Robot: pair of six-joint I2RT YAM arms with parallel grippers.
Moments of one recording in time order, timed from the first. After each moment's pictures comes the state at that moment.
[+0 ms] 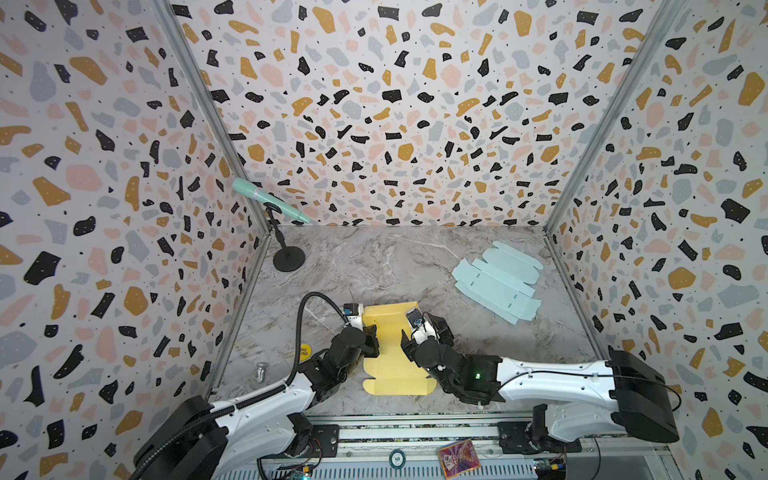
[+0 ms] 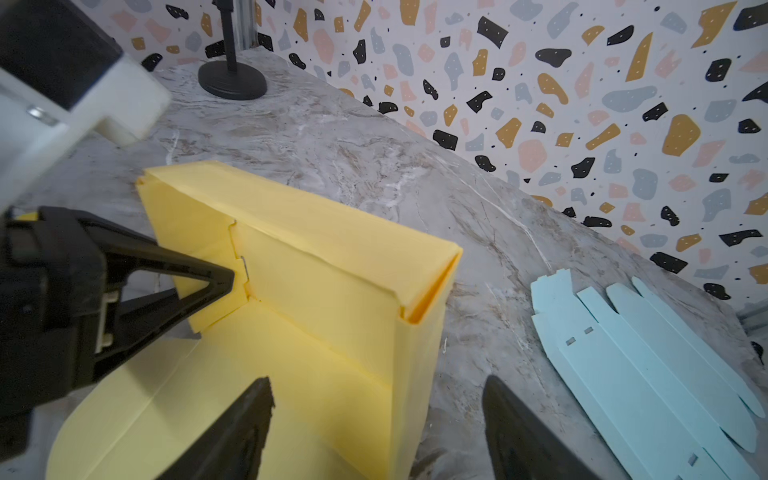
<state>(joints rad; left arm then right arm) -0.77 1.04 0.30 0.23 -0.28 -0.59 1.31 1.28 0.74 0.04 0.76 0.17</state>
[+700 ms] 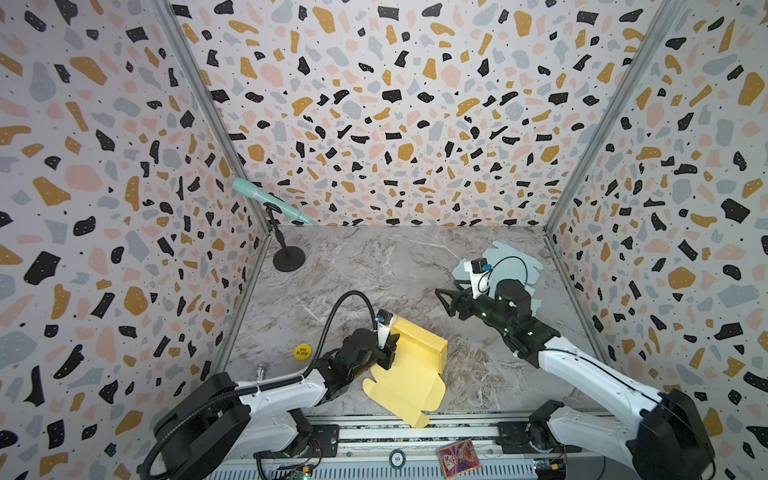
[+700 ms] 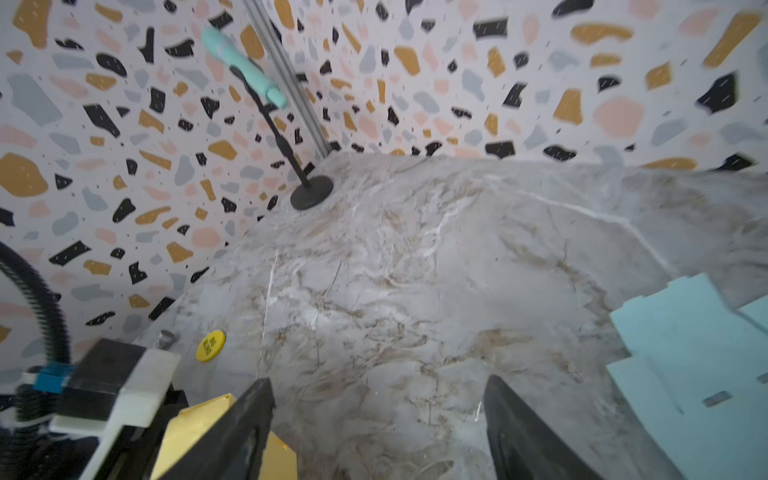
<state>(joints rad) -0.86 1.22 0.34 0.41 -0.06 -0.22 0.57 1.18 0.65 0.20 -0.30 0.28</state>
